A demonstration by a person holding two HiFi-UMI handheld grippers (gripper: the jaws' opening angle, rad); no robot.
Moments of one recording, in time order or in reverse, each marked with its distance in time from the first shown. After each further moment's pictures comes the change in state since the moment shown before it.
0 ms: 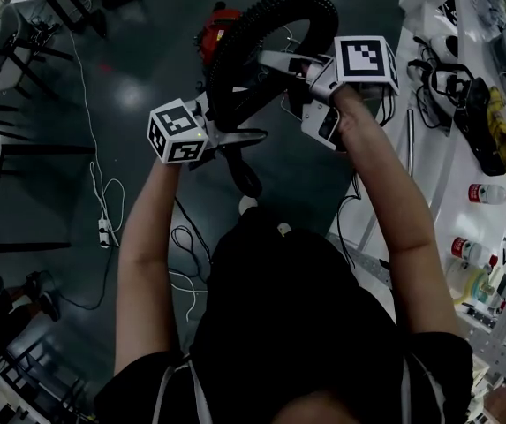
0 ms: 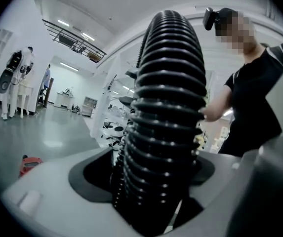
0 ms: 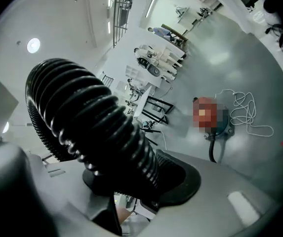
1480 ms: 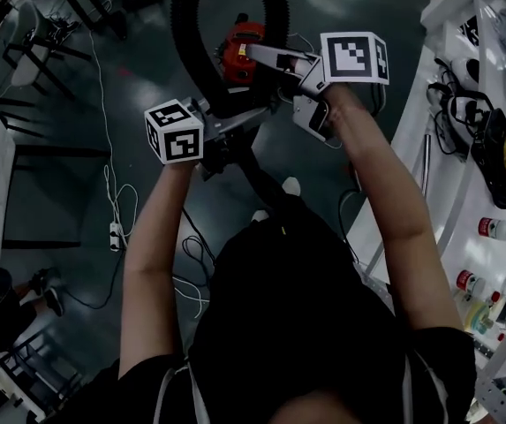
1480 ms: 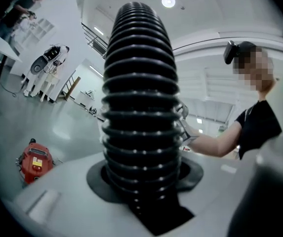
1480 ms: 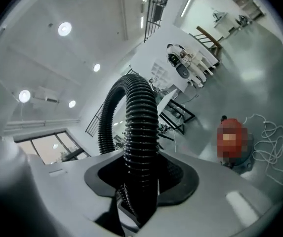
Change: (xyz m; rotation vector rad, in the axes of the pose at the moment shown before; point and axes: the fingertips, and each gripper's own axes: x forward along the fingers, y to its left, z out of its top) left arm -0.033 0.073 0.060 -0.266 -0.206 0.120; right arm 0.079 0.034 0.065 -0.305 0.008 0.177
